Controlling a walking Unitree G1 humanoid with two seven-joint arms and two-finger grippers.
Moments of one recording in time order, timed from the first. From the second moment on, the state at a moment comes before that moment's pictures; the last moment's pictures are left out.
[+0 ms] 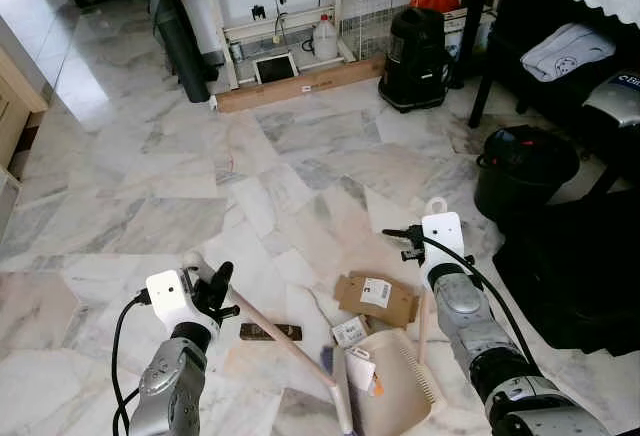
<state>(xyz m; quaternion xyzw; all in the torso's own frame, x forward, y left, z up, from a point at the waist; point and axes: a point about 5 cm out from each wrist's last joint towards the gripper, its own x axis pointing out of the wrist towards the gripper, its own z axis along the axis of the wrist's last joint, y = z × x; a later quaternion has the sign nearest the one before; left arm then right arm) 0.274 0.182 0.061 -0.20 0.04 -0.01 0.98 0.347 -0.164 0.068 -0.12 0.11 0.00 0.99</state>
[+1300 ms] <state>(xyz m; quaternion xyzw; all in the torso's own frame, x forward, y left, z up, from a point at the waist) 0.244 0.205 0.136 0.04 -0.13 0.13 0.98 0.356 -0.156 0.133 -0.04 -0.06 0.05 1.00</state>
